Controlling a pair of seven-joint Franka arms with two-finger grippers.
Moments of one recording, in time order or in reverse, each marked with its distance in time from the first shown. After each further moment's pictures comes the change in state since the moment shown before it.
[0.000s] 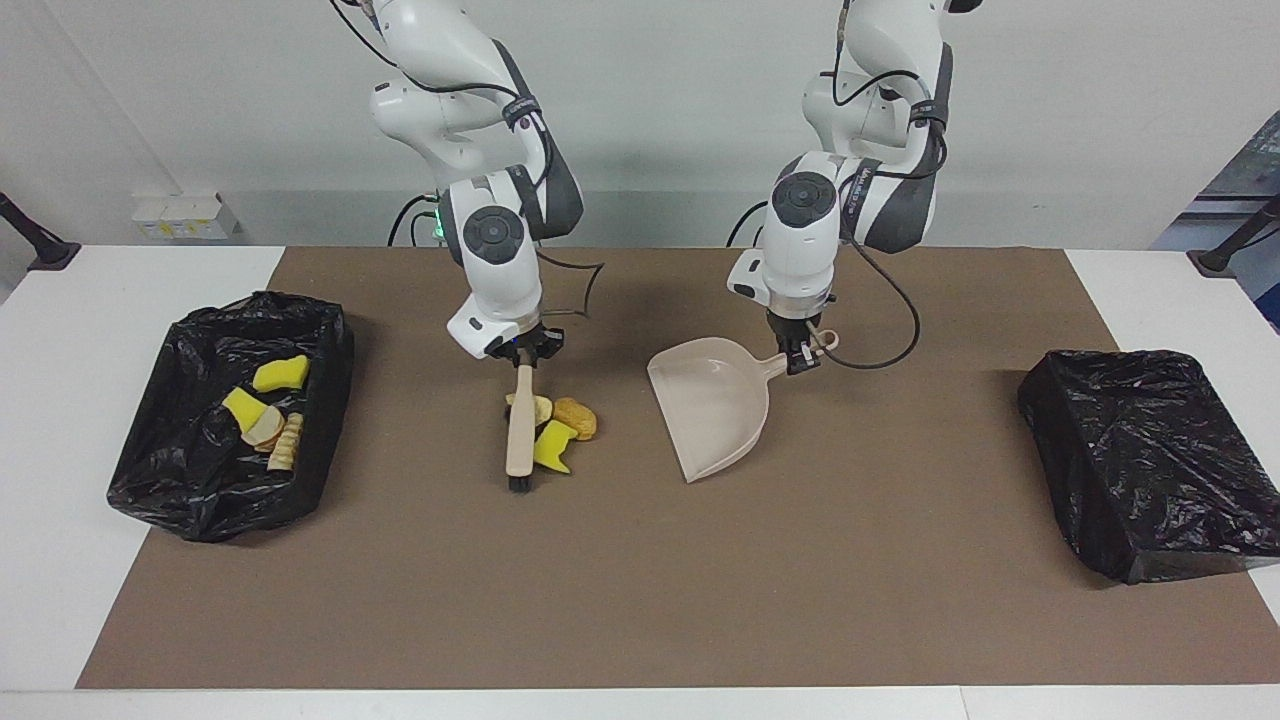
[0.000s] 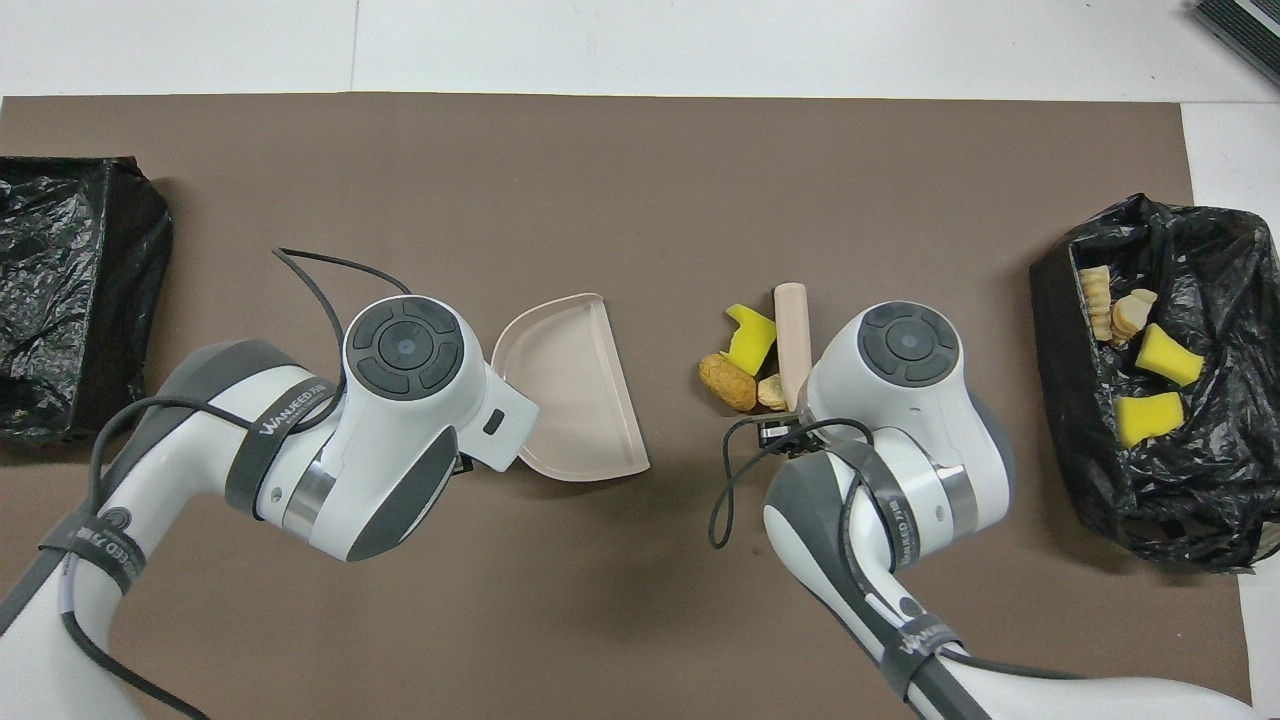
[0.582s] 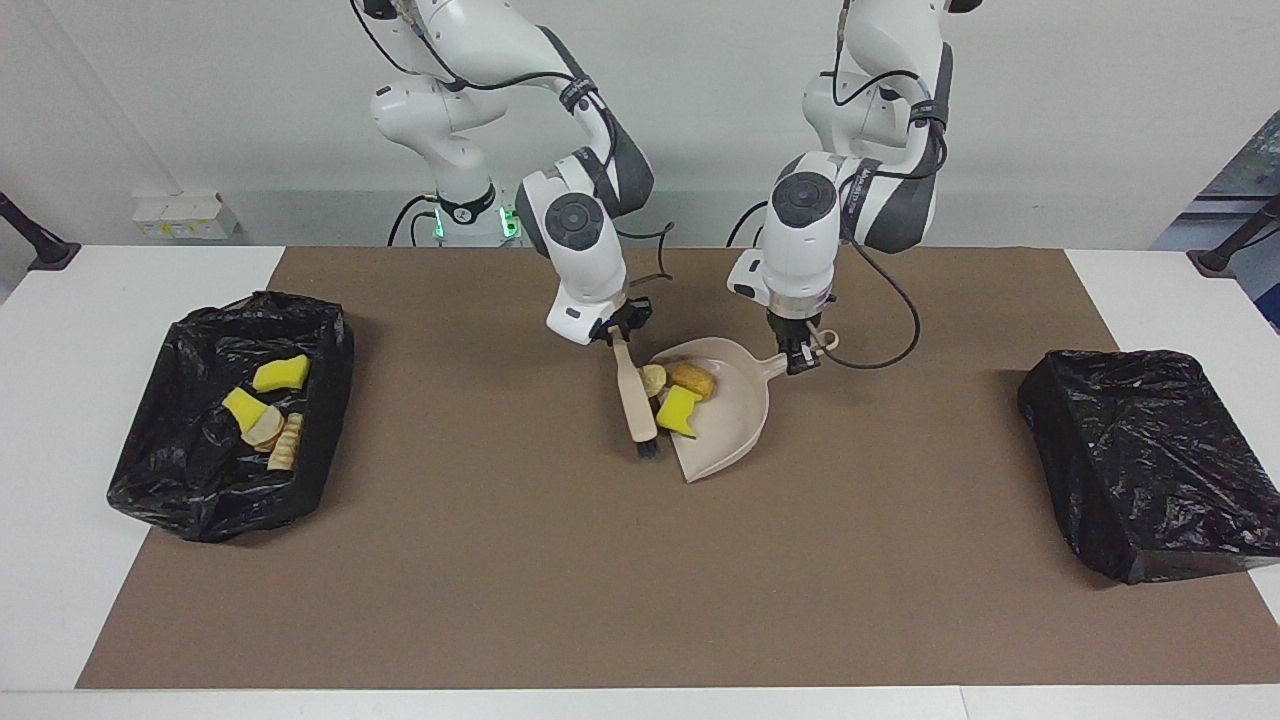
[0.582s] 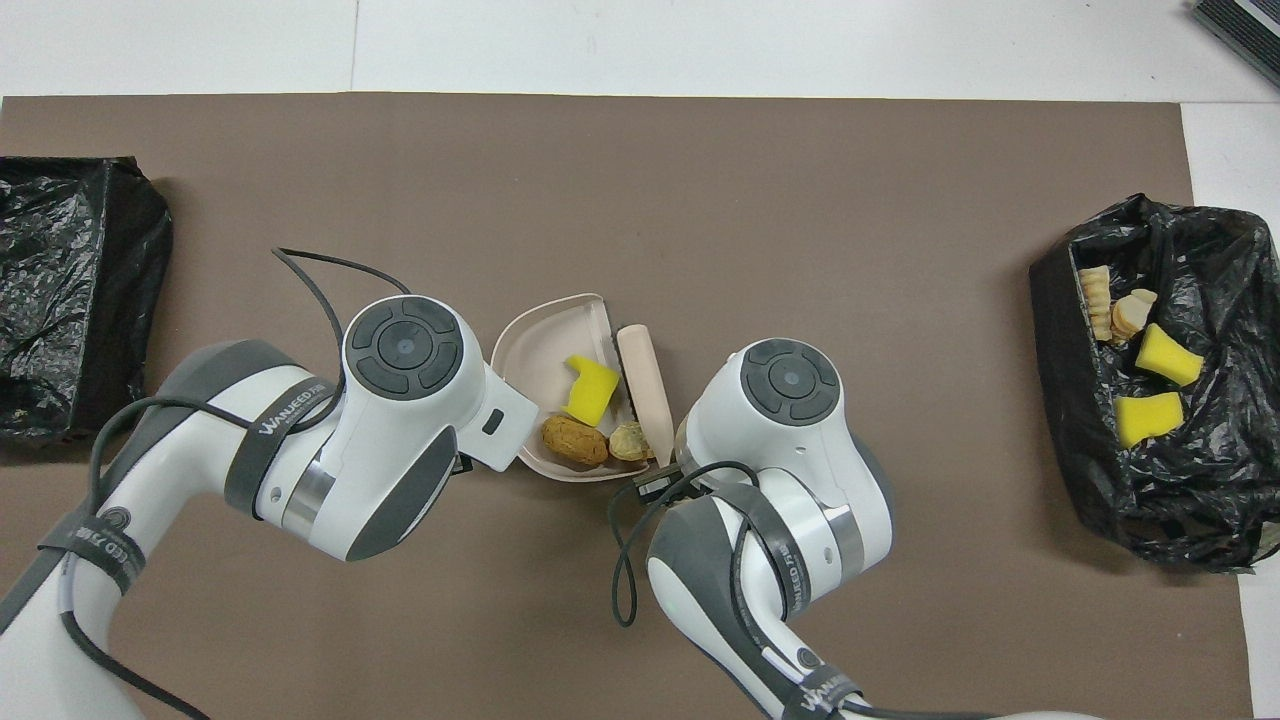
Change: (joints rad) left arm 0.003 0.000 0.000 -0.001 0.000 0.000 0.005; right arm 0.134 0.029 0.055 0.059 0.253 0.015 -0.227
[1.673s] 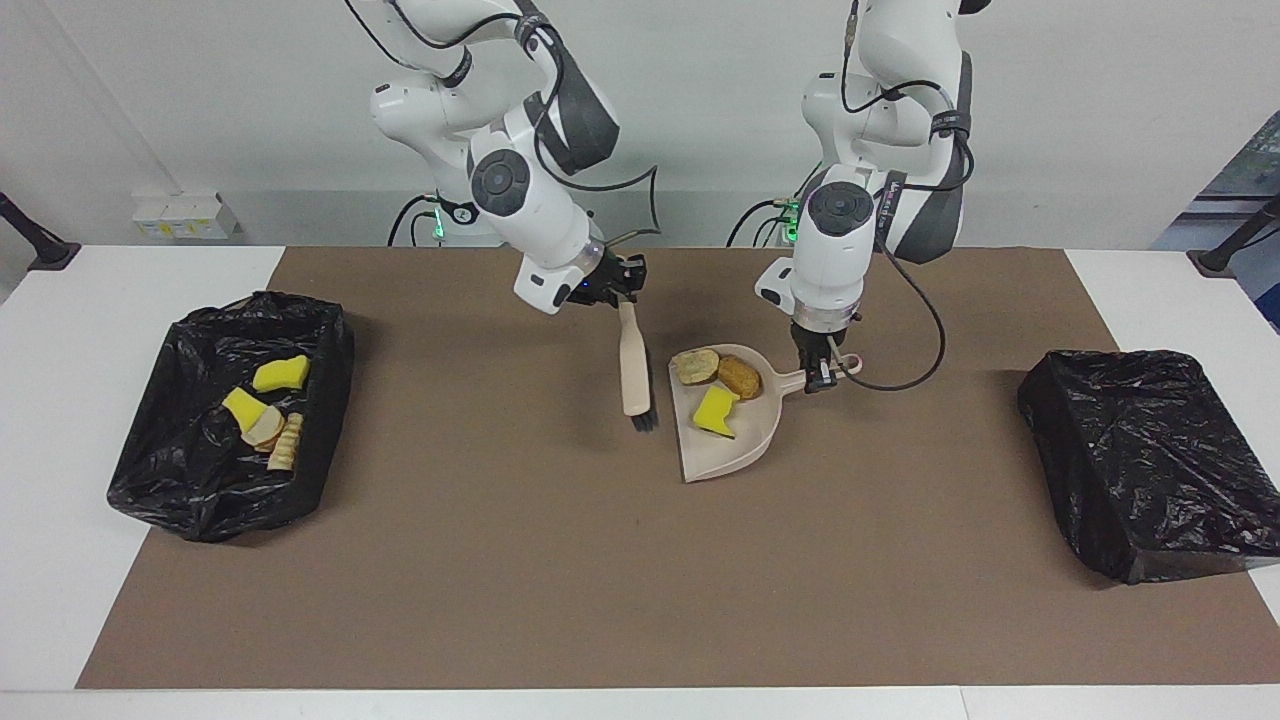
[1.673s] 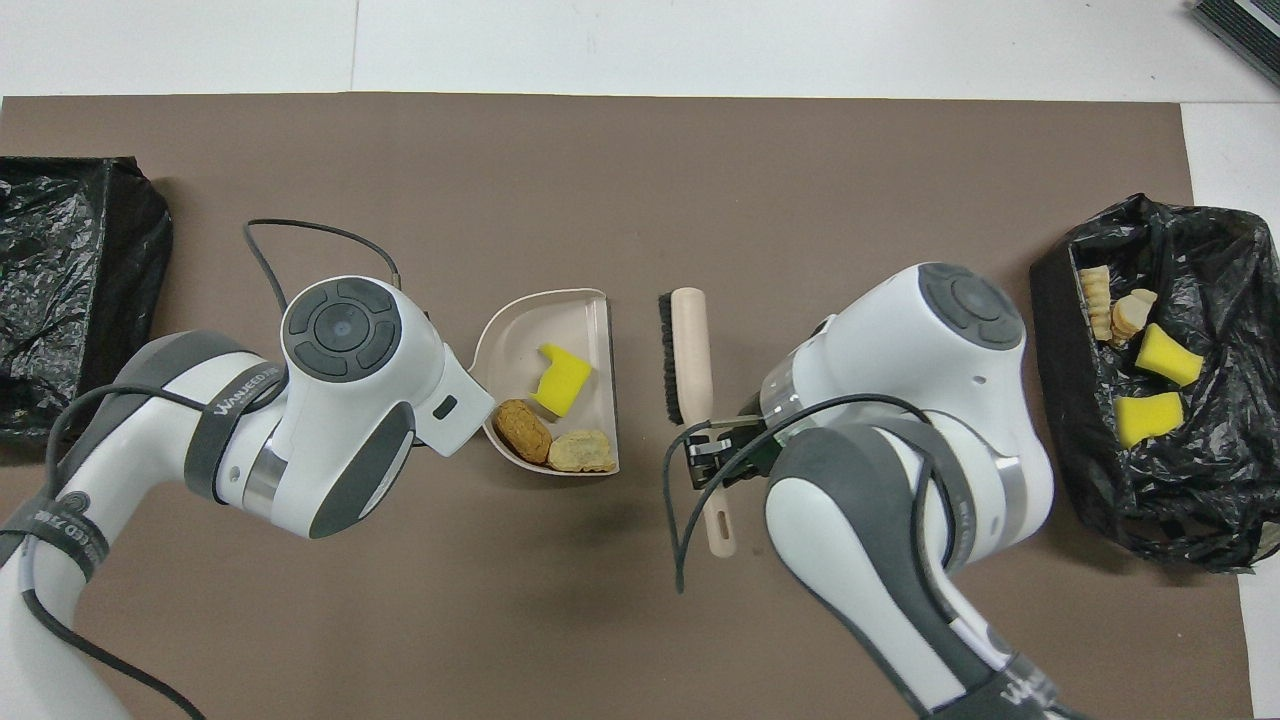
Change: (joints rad) left arm 0.072 0.010 0.005 -0.014 -0.010 0.128 0.275; right arm -0.176 -0.108 -0.013 0.083 0.124 -0.237 0.056
